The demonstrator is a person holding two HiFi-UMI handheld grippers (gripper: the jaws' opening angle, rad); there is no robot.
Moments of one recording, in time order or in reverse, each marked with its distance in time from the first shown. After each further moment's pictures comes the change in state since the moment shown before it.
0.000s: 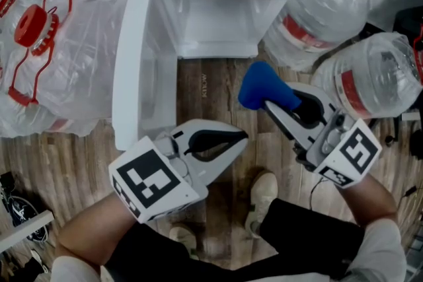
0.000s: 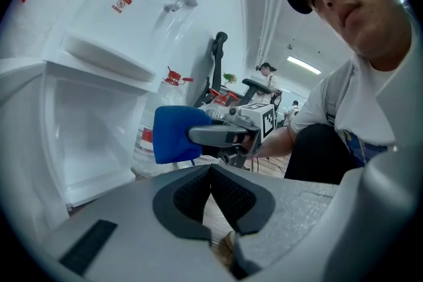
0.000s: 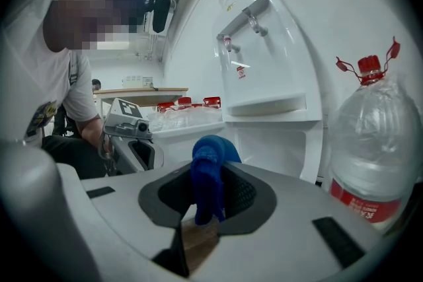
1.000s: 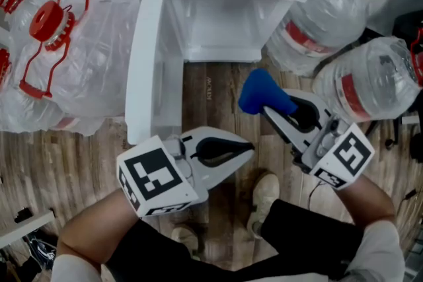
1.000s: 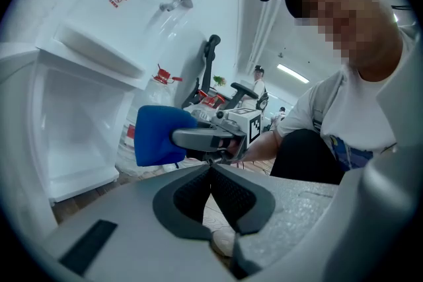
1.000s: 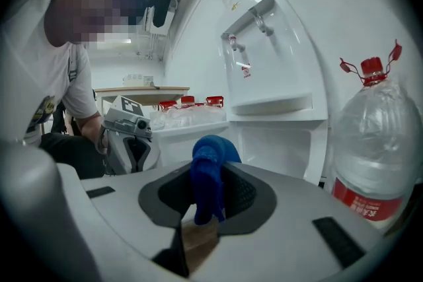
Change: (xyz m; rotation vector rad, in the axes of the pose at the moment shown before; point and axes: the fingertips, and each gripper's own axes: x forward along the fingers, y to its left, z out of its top) left arm -0.010 -0.024 -0.001 -0.022 -0.021 -0.129; right arm 0.005 0.015 -0.003 -0.011 0.008 -0.001
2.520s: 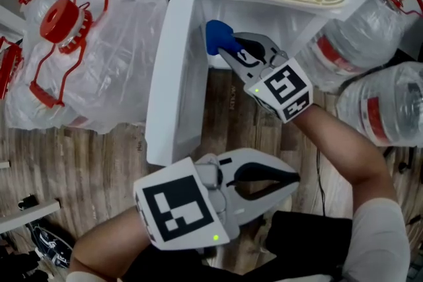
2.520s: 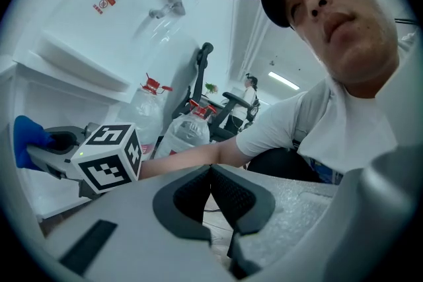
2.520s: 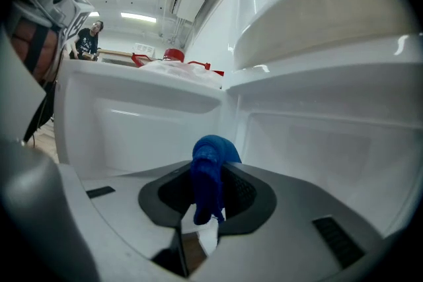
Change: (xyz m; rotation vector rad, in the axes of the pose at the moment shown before) left arm 0.010 -0.015 0.041 0.057 -0.070 -0.085; right arm 0.215 -0.068 -0.020 -0.255 -0.009 0.016
